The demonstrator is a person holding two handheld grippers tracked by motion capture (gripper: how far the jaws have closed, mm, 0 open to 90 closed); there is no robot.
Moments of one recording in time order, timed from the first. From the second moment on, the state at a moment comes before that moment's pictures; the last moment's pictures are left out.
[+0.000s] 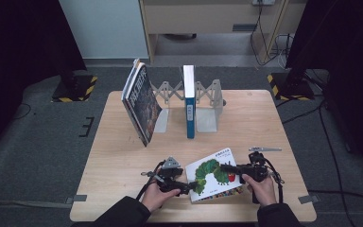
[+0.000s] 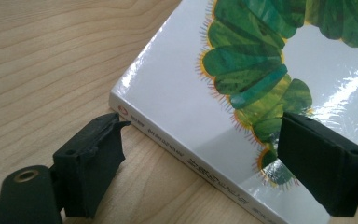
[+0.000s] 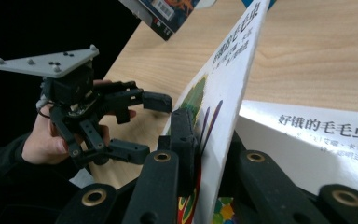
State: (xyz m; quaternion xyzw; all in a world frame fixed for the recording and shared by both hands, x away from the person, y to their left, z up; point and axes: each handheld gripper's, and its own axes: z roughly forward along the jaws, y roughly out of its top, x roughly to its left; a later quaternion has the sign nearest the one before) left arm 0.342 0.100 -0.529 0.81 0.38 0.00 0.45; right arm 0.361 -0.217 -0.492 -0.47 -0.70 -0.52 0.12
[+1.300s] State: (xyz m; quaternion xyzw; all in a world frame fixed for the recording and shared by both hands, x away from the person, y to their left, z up) left arm 0.349 0.088 -0.540 0.79 0.36 -0.06 0.49; right arm 0.358 -0.209 -0.492 -0.46 -0.76 -0.45 -0.04
